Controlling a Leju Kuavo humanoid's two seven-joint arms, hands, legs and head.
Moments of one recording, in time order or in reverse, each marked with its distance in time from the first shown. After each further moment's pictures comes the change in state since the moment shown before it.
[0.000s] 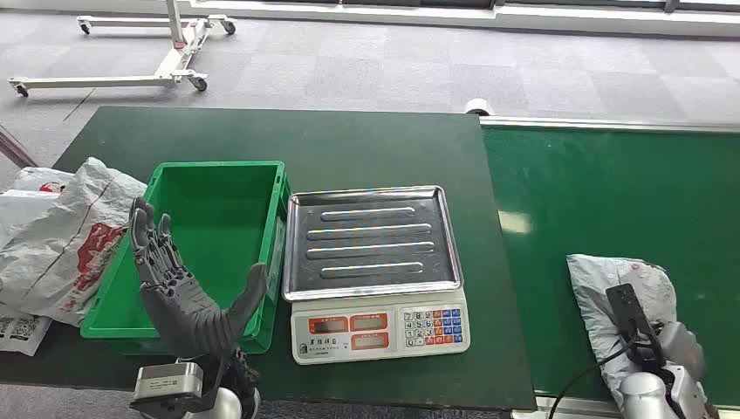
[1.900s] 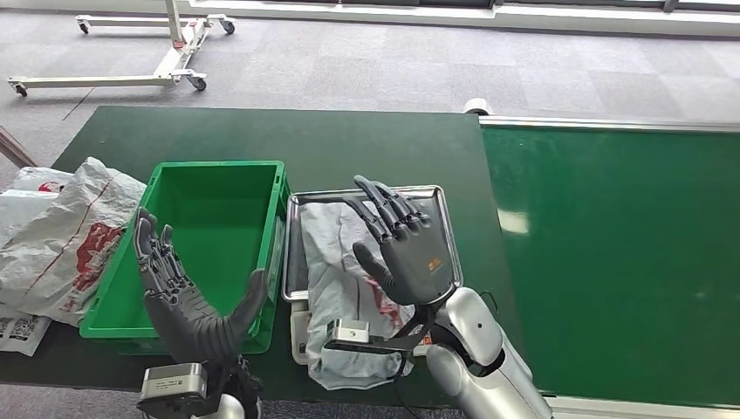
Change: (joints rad) left arm 0.028 -0.008 0.000 0.018 0.005 0.030 0.000; right arm -0.027 0.183 1.229 -0.612 0.045 -0.045 -0.233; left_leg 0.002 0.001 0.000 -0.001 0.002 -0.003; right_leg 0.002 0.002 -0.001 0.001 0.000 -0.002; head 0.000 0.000
